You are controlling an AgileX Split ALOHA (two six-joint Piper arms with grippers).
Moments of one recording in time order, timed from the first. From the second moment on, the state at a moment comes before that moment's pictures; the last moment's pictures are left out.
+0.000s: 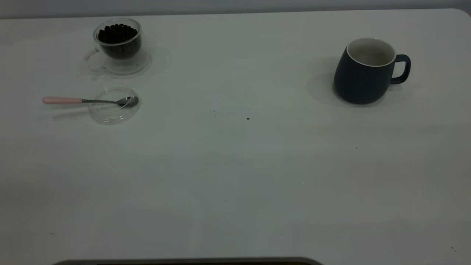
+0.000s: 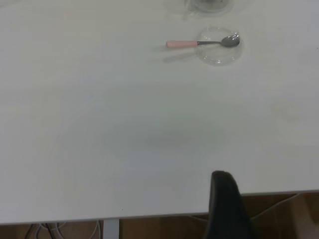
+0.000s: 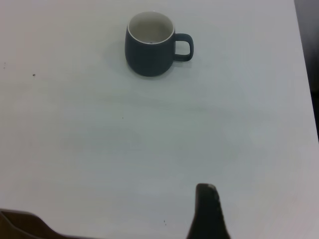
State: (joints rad) left arm 0.01 -0.02 -0.49 -0.04 1.14 0.05; right arm 0.01 0.03 -0.47 0.06 1.13 -0.12
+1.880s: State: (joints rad) left arm 0.01 -0.02 -0.49 -0.04 1.14 0.06; right arm 0.01 1.83 -1.05 0.01 0.42 -1.02
